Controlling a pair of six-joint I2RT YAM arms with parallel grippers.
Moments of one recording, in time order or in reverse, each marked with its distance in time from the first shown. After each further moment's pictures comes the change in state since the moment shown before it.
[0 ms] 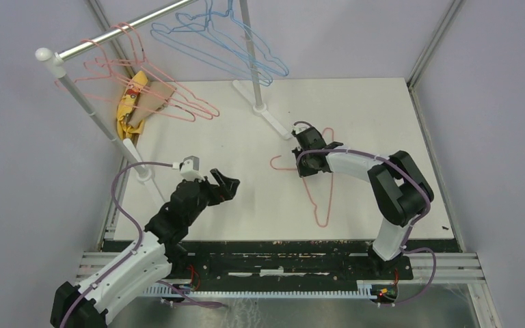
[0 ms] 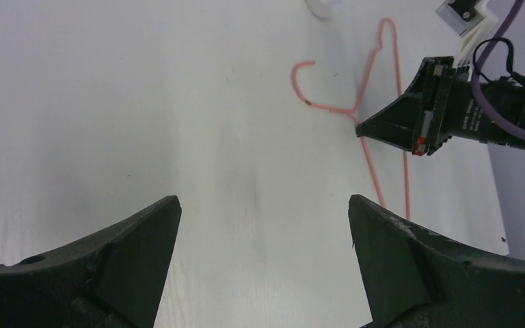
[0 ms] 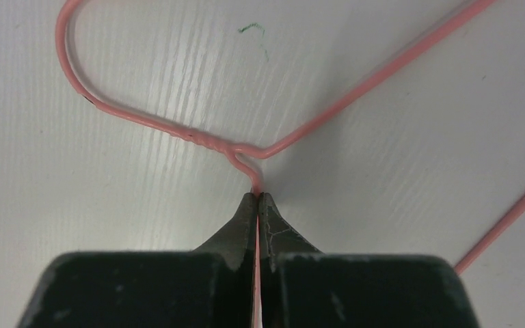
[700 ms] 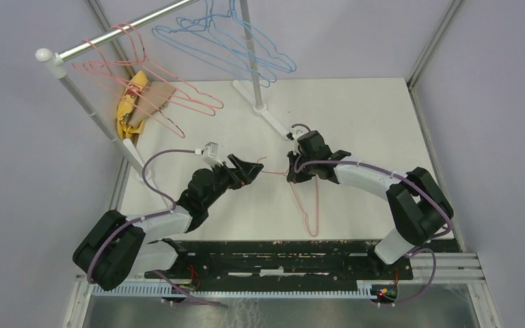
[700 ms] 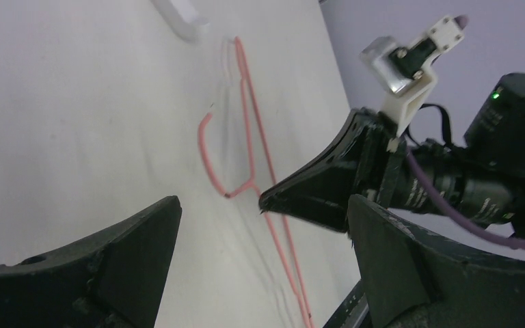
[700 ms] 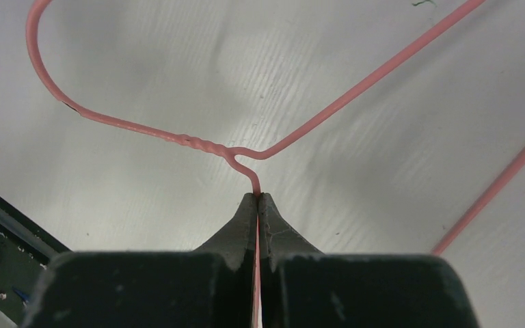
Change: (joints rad) left arm -0.001 0.614 -0.031 0.880 0.232 -0.171; right arm 0.045 -0.210 -0.139 0.084 -0.238 0.074
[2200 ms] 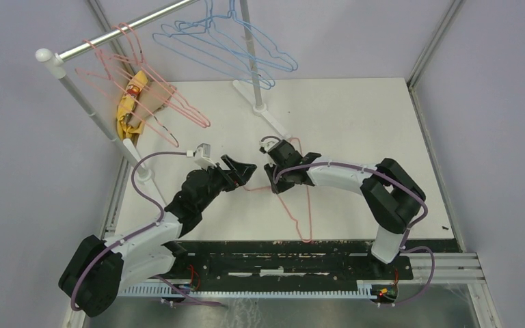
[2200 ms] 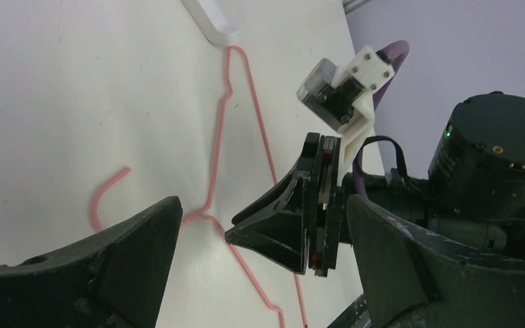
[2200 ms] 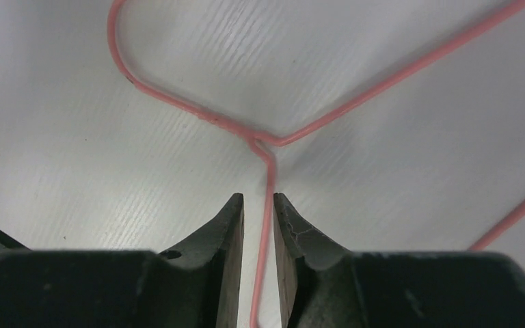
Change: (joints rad) left arm 0.000 -0.211 0.041 -0.254 -0.073 0.027; right arm 0.183 0.162 0.157 -0.100 0.122 -0.053
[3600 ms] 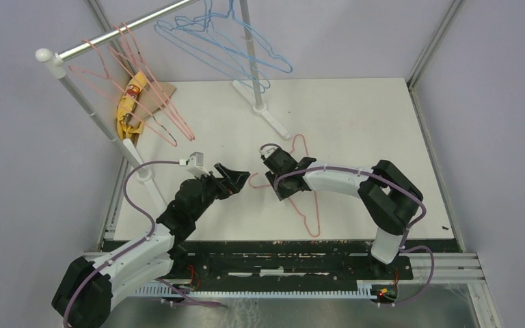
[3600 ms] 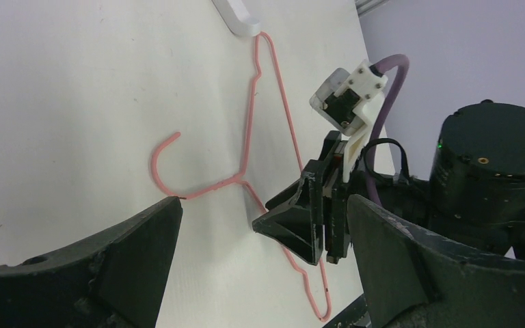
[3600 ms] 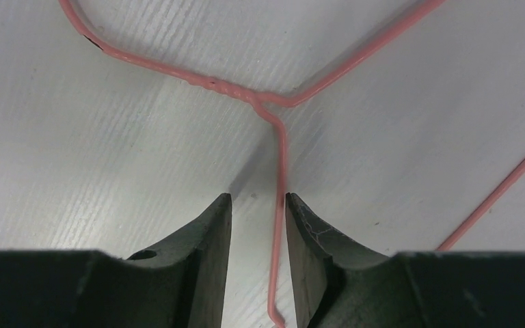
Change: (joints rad) left arm 0.000 -0.178 -0.085 -0.123 -0.036 0.000; right arm 0.077 0.009 -0.005 -0.114 0.189 0.004
